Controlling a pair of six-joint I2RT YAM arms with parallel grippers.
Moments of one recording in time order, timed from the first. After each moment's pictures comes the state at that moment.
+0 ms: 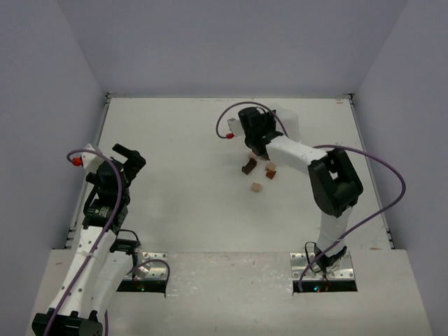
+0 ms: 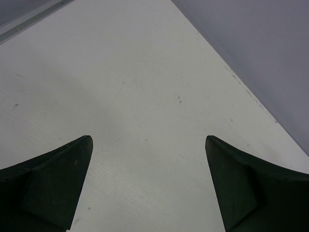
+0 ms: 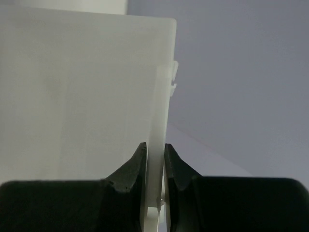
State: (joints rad) left arm -0.06 0.60 0.56 -0.32 -0.46 -0.74; right arm 0.56 1.90 1.25 0.13 0.81 -1.57
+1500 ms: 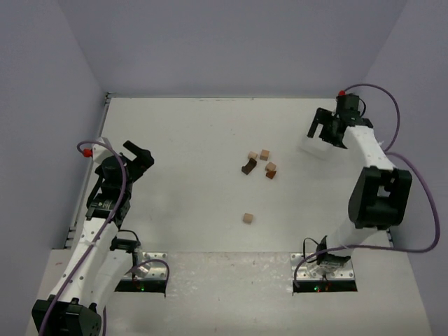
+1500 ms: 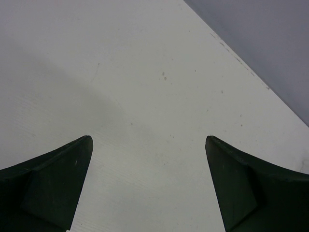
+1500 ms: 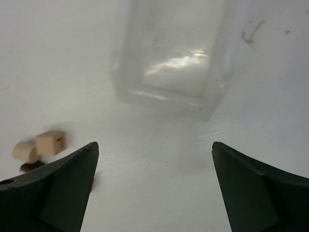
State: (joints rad) left arm -0.06 0.68 0.56 -0.26 -0.30 -0.70; right arm -0.15 1.72 1.30 -0.51 -0.01 0.23
